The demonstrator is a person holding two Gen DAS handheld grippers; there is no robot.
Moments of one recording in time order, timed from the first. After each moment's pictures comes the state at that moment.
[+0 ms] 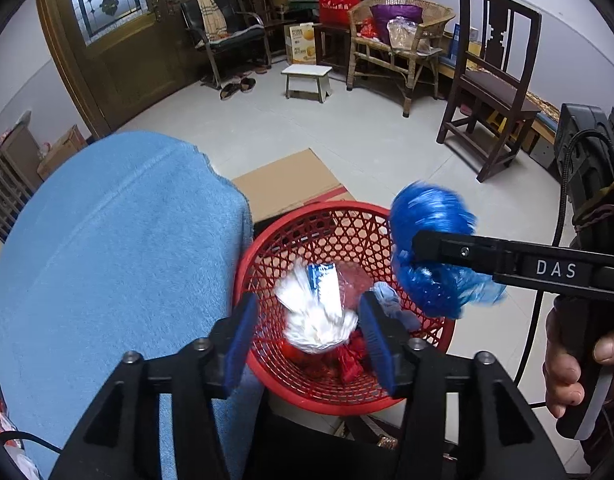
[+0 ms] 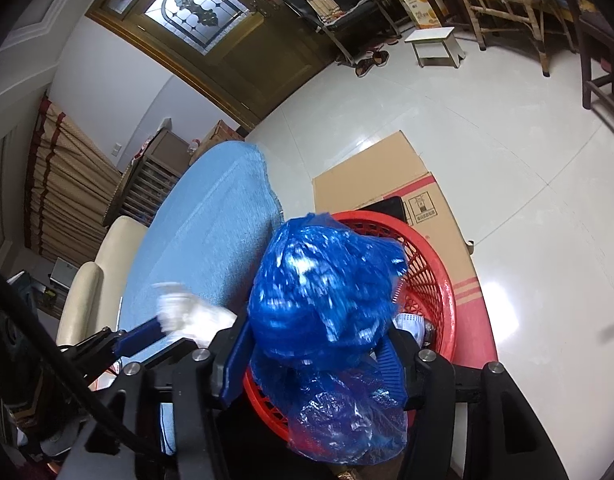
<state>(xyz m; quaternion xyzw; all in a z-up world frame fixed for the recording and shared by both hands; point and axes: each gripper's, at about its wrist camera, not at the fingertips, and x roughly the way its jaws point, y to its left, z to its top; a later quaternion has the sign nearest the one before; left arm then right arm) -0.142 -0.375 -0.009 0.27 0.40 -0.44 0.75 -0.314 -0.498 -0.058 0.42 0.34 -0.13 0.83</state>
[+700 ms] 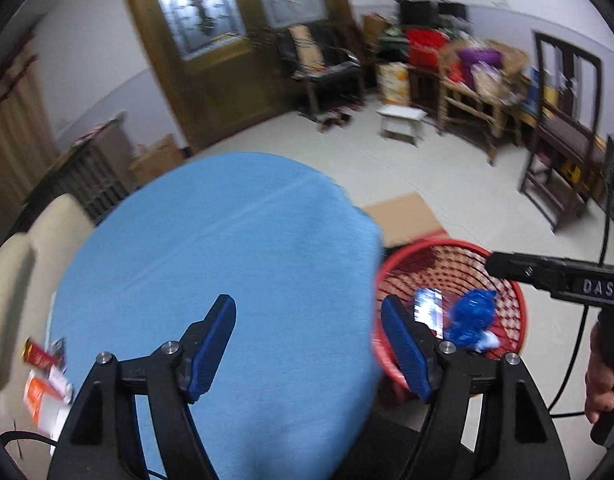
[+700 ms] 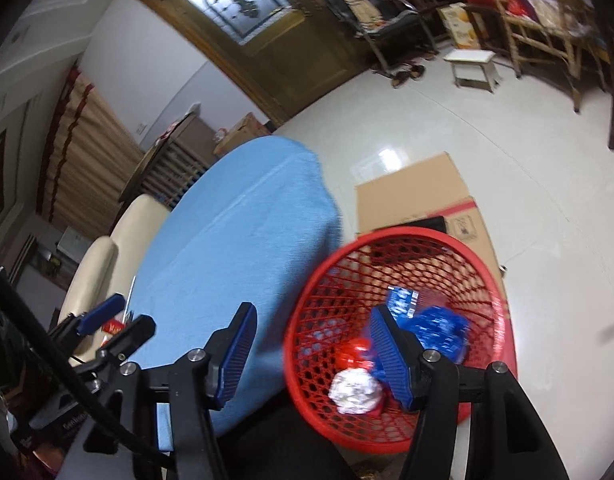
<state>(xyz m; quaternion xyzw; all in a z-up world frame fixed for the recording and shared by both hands) -0.108 -0.272 0.055 0.24 0.33 -0.30 0.86 -0.278 -0.448 -0.007 0.35 0.34 -0.09 0.87</state>
